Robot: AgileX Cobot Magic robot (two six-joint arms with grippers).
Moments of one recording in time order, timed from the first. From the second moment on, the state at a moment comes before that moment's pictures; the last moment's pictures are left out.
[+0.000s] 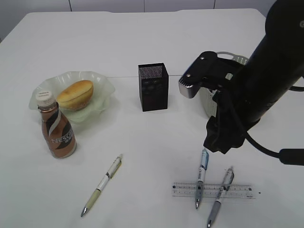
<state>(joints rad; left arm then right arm) -0.32 1.29 -1.71 -0.04 1.27 -0.13 0.45 1.59 -1.12 0.09 0.90 -0.59</state>
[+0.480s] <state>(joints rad) -0.32 1.29 -1.71 -0.04 1.27 -0.13 0.45 1.69 -1.12 0.12 0.90 -0.60</state>
